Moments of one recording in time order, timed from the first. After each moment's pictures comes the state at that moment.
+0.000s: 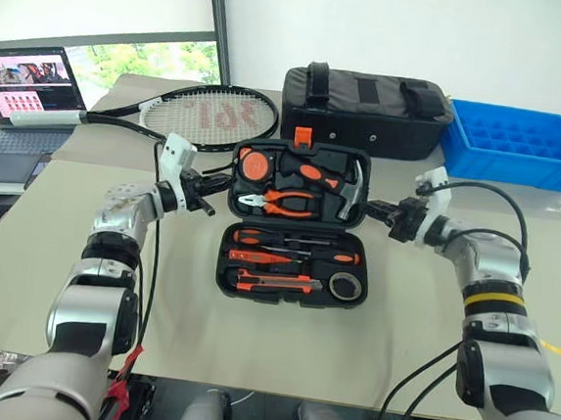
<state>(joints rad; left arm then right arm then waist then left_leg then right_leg) -0.87 0.44 0.11 0.87 -0.23 0.04 -1.04 -0.76 -0.51 -0.11 0.66 0.27 0.30 1.01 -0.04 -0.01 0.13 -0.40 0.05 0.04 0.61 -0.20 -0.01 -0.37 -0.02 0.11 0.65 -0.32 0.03</state>
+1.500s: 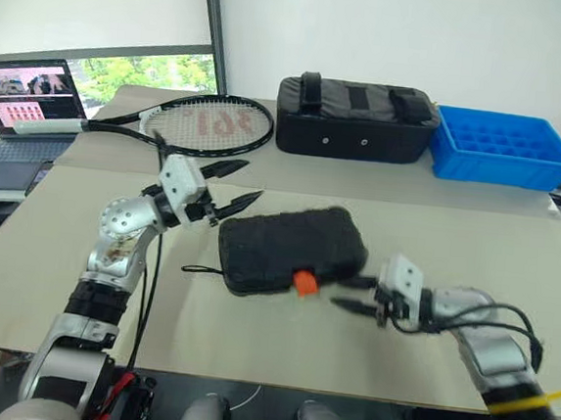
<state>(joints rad) -0.60 0.47 -0.08 0.31 -0.37 -0.25 -0.95 -0.33 -0.65 0.13 0.12 0.18 0.04 0.99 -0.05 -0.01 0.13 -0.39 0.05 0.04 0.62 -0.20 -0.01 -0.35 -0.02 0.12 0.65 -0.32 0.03</state>
